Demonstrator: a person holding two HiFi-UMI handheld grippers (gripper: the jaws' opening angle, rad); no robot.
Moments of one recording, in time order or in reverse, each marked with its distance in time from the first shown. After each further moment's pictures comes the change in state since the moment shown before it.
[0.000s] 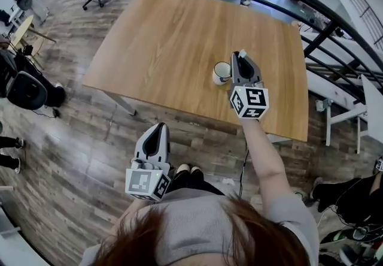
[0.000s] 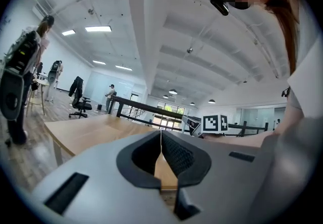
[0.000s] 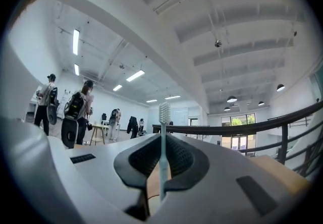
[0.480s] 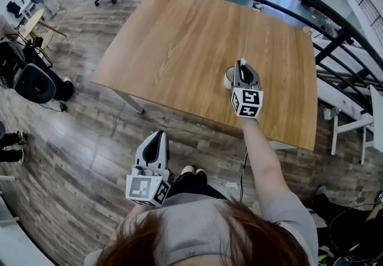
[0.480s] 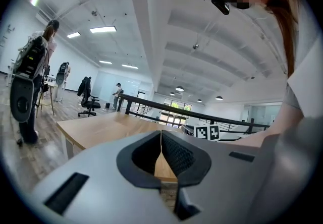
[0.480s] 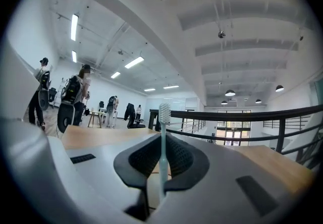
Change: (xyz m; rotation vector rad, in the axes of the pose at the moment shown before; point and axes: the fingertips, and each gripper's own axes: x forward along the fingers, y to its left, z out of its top) left arm -0.021 0.026 -0.011 -0.002 0.028 0.087; right arm 0.034 -0.001 -0.093 -0.046 0.125 -0.043
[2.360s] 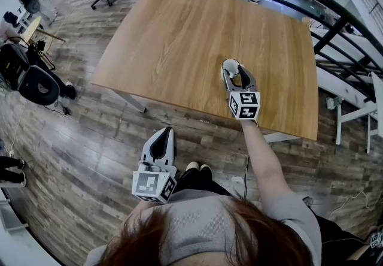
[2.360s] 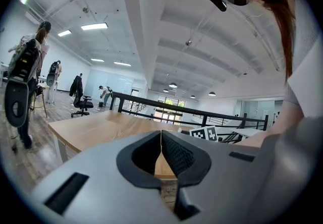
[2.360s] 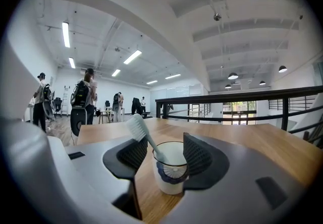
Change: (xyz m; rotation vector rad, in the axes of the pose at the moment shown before) left arm 0.007 -0.030 -0.007 0.055 0.046 -0.063; right arm -0.032 0.018 -0.046 0.107 0.126 0.083
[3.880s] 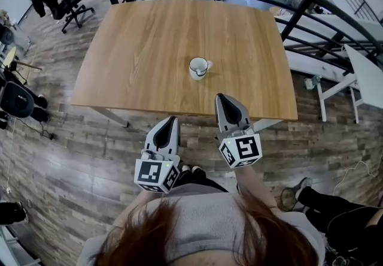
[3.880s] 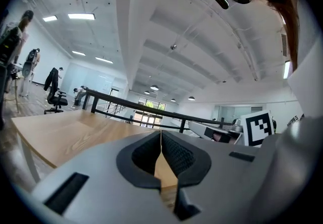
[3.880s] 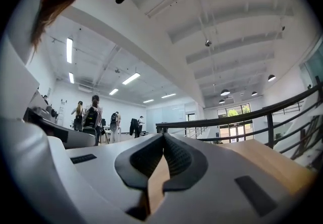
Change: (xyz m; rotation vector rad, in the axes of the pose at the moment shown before) left arm 0.044 -0.074 0.011 0.005 -0.031 -0.249; right arm -0.194 0.057 0.099 0.057 -0.219 -0.043
